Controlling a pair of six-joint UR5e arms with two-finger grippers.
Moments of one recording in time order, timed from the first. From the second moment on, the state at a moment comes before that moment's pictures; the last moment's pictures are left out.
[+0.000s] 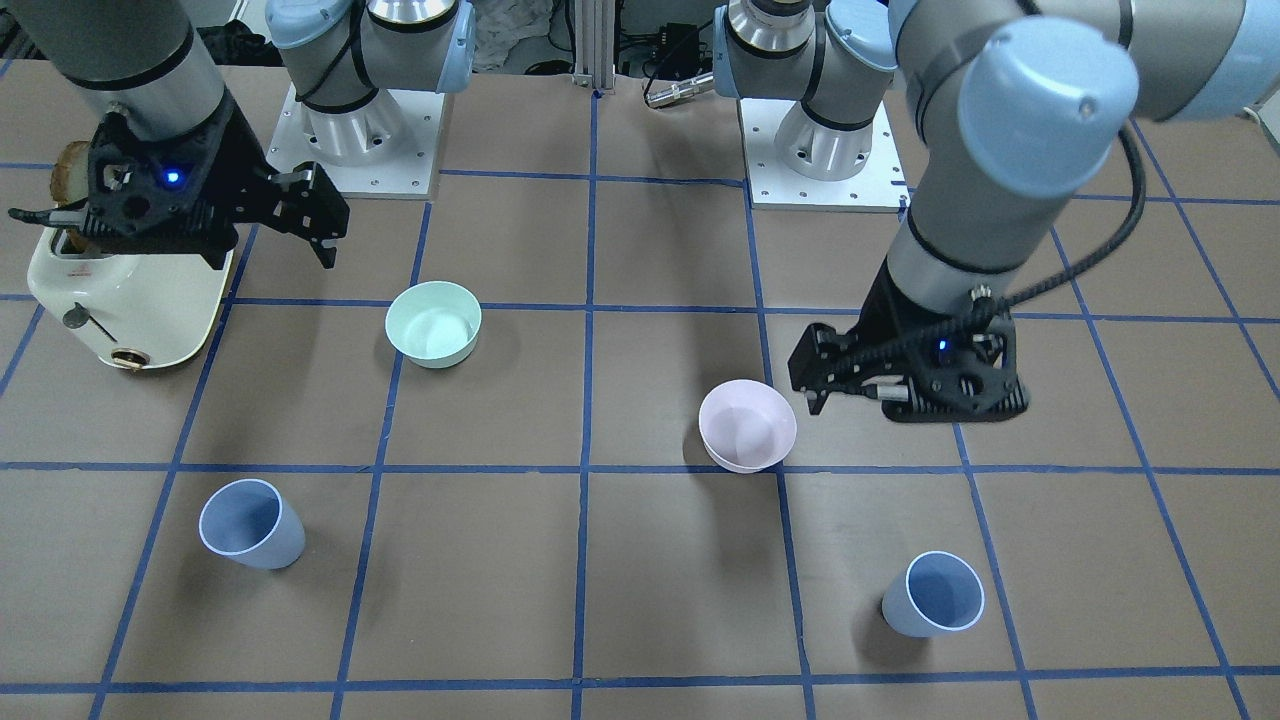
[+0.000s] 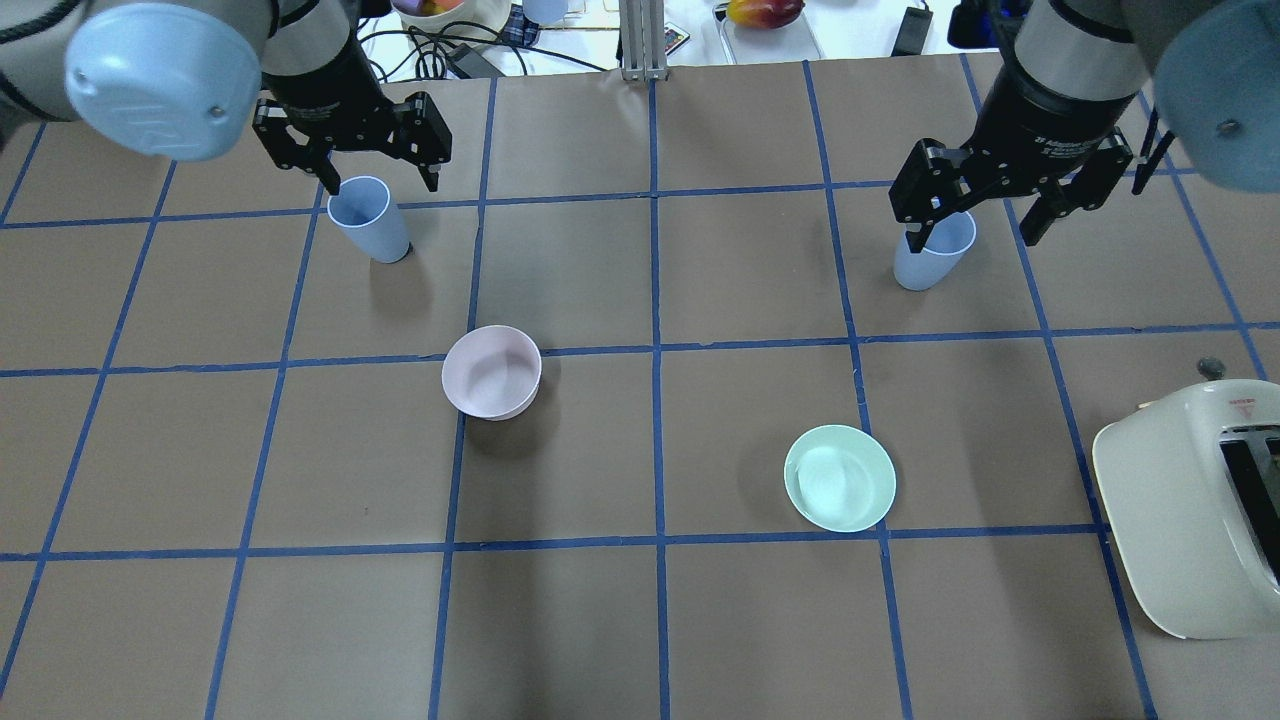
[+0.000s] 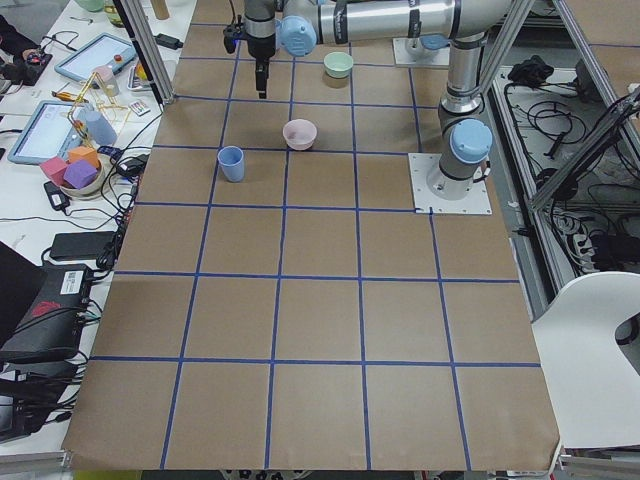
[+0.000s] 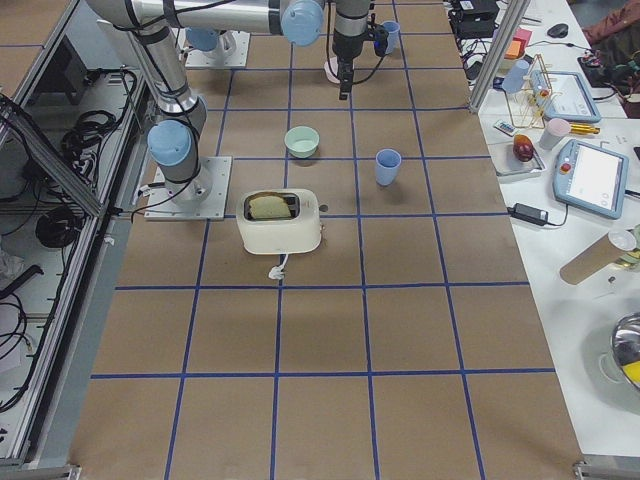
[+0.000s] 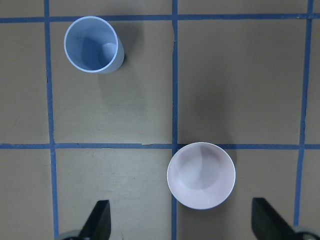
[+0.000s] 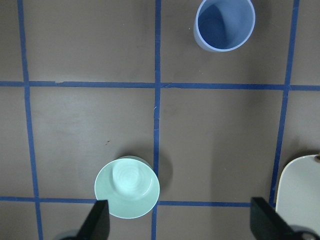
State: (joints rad) left arm -1.58 -1.88 -1.45 -1.30 1.61 -0.01; right arm 1.48 -1.55 1.59 -1.57 -1.56 -0.11
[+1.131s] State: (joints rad) left arm -1.48 -2.16 -1.45 -1.01 1.61 0.22; right arm 1.43 -1.27 1.60 -2.04 -1.57 -0.24
